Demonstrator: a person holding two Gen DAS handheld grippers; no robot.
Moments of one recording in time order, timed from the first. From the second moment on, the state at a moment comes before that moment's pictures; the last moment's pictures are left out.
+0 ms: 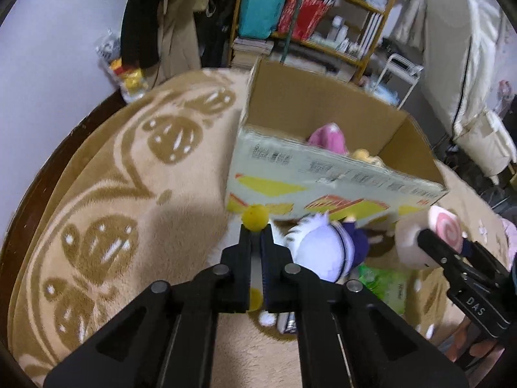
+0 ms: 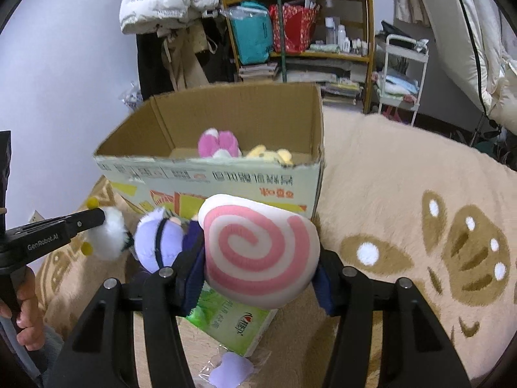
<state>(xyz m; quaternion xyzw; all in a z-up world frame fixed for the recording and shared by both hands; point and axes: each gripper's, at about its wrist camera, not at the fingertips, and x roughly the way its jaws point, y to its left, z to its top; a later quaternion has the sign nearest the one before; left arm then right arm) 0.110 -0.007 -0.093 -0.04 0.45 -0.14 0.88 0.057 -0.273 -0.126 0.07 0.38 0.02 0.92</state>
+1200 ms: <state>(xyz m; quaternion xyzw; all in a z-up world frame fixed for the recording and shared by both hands) 0.118 -0.020 -0.102 -0.02 0.43 -0.15 0.89 0.064 -0.275 -0.129 0.09 0.38 0.03 0.92</state>
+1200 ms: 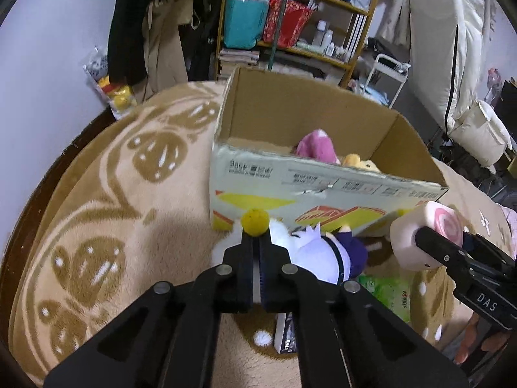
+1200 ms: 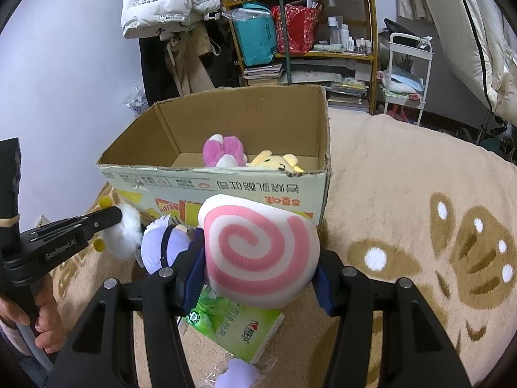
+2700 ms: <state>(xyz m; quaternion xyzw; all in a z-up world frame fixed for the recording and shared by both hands) 0.169 -0.053 -0.029 0.02 0.28 -0.17 0.95 0.108 -0.281 -0.074 0.04 0.26 0.04 0.96</state>
